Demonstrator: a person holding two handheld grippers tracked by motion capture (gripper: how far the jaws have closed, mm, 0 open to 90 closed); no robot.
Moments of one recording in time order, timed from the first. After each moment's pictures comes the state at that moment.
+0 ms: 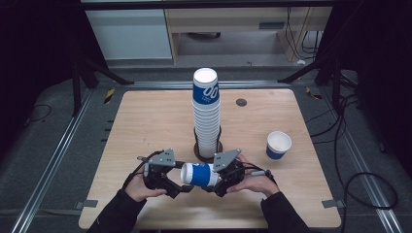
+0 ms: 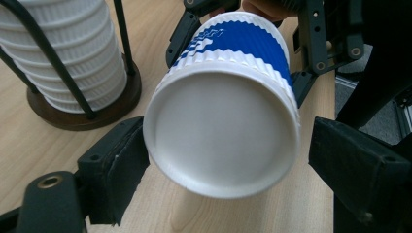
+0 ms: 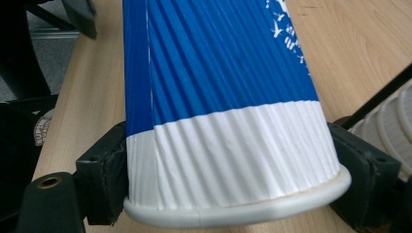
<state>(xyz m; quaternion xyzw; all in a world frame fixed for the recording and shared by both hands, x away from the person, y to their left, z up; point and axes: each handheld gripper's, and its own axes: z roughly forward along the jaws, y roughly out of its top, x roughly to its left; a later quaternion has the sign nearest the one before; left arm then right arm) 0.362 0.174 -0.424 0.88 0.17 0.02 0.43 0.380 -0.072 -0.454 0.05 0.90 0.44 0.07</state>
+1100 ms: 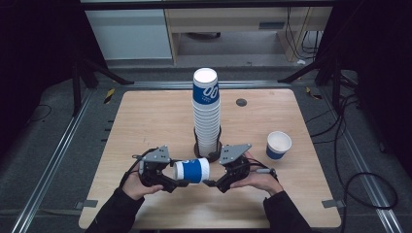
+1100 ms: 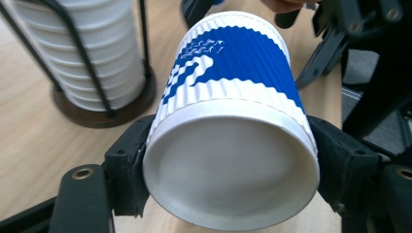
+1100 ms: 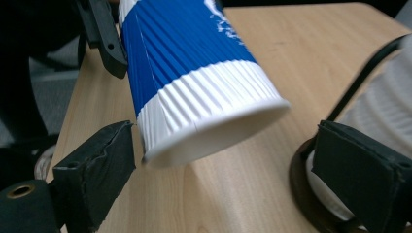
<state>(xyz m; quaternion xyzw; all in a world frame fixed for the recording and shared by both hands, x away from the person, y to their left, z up) 0.368 0.192 -0.420 0.87 0.19 0.03 0.46 0.385 -0.086 -0.438 0.08 0.86 0.50 0.07</state>
